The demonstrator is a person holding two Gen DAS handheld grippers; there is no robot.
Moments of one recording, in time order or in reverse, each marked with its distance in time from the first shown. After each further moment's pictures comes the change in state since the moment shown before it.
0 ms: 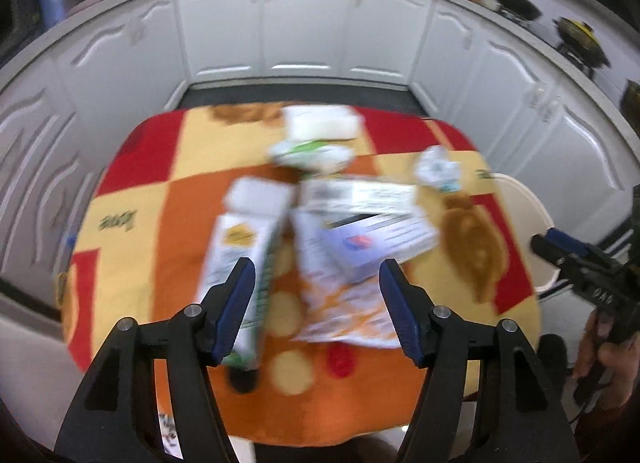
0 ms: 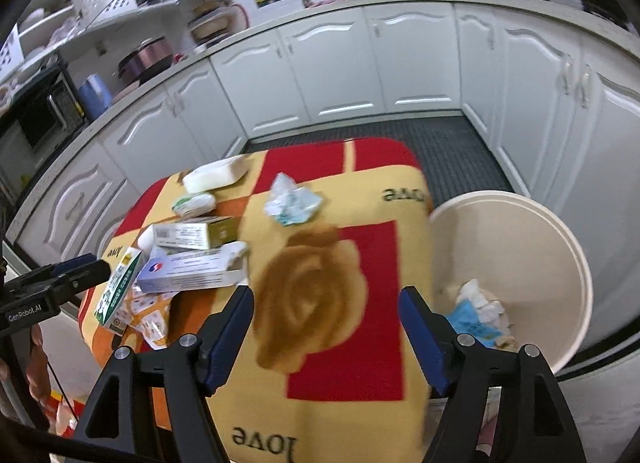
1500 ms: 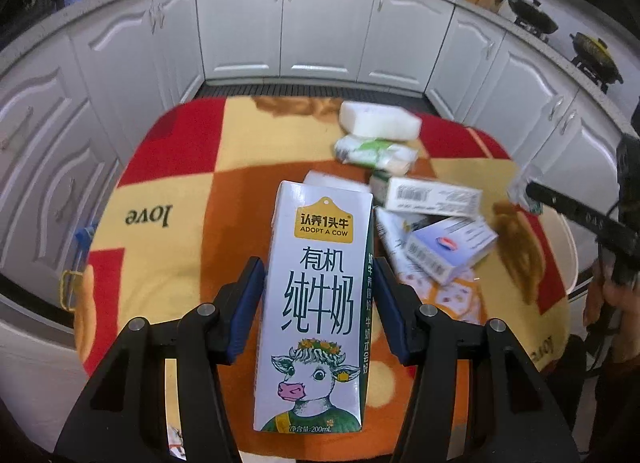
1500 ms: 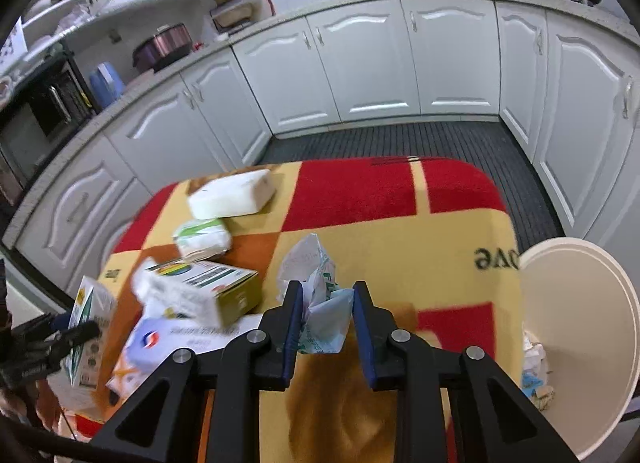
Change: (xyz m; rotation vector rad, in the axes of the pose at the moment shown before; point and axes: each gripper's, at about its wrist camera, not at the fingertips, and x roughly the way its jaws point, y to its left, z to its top) left arm 0.013 0.051 -0.001 -0.014 -0.030 -0.010; right arm 0.064 0.021 0.050 -0.035 -0.013 0.083
